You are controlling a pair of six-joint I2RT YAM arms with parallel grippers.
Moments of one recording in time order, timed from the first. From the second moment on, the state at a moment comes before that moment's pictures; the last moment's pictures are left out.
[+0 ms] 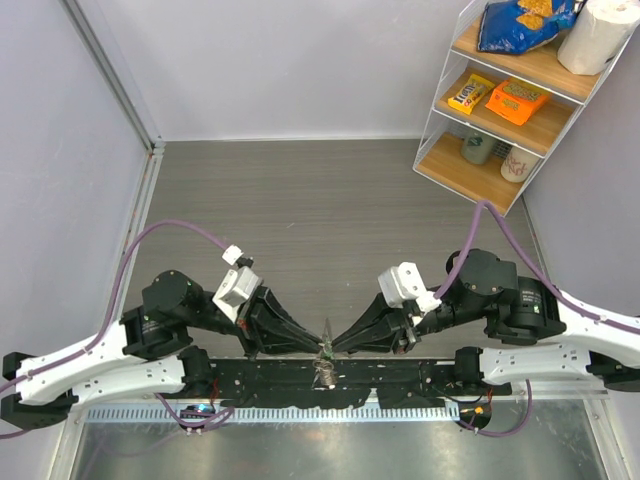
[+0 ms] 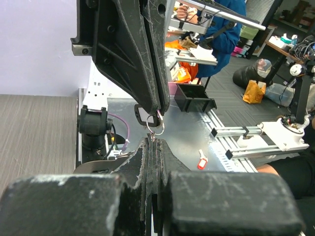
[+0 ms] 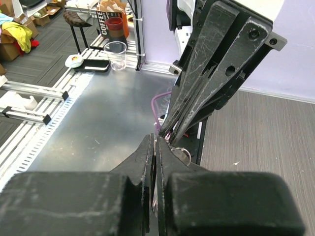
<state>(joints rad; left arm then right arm) -1.22 0.64 0.84 0.04 0.59 -0.37 1.41 0.87 1.22 -0.36 -0.42 -0.02</state>
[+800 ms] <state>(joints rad) -1.22 0.59 0.82 0.05 0.50 -0.37 1.41 0.82 1.10 -0.23 -0.37 0.03</state>
